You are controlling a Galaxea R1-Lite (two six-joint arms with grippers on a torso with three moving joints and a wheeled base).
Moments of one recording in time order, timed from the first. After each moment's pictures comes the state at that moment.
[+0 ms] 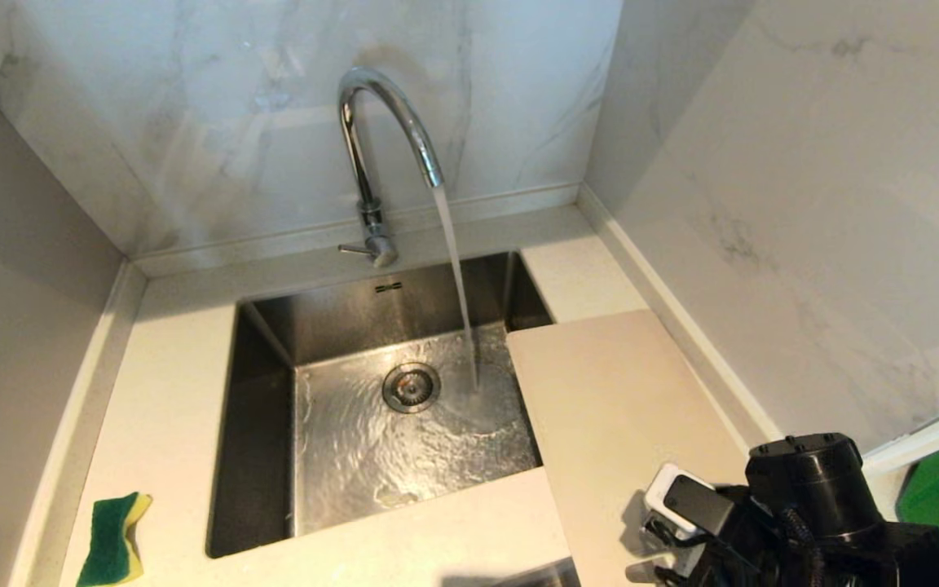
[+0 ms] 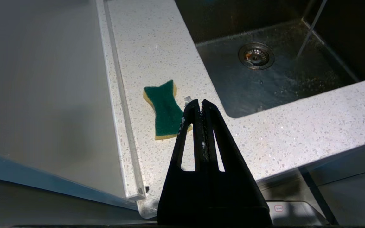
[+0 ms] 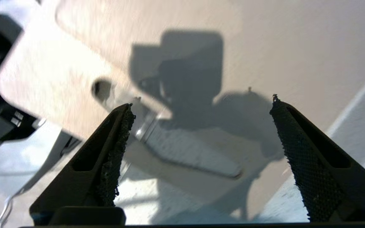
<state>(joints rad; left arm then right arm) 0.00 0.00 0.00 0.00 0.00 0.01 0.33 1.57 -0.36 -0.45 -0.07 -0.63</state>
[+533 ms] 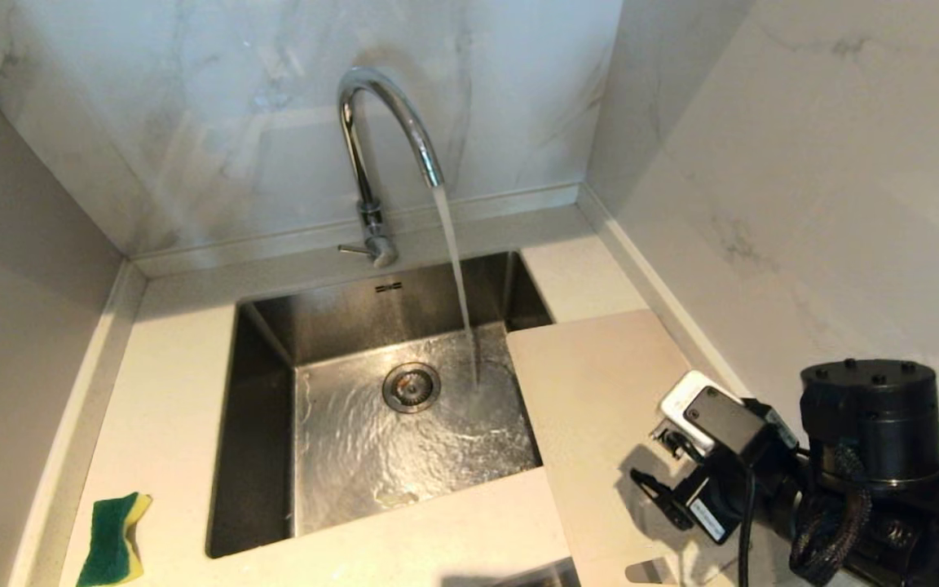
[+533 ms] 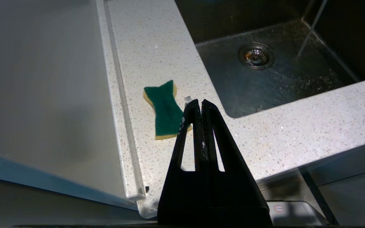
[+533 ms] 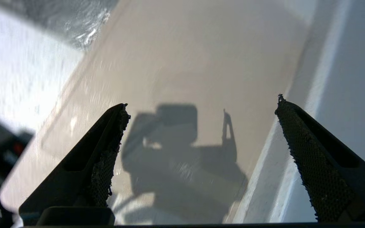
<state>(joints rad) 0.00 0.00 0.00 0.00 0.00 0.01 0.36 1.44 -0.49 -0.51 -0.07 -0.56</state>
